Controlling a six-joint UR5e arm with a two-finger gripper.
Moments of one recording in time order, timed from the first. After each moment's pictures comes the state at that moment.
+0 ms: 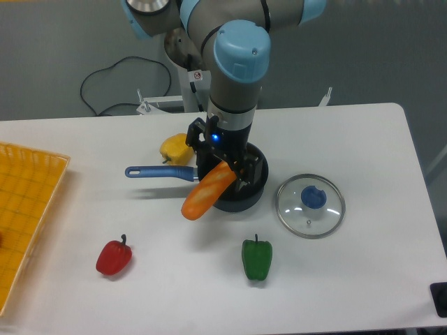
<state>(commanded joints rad) 2.44 -1.74 -1.57 -1.29 1.44 1.02</state>
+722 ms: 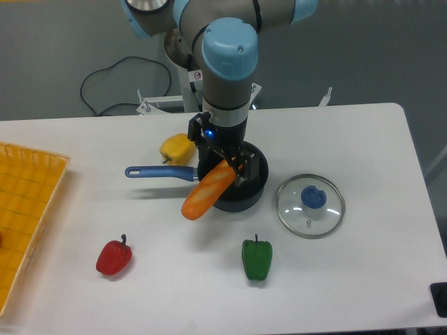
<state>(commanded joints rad) 2.44 -1.70 -1.67 -1.24 1.47 1.09</state>
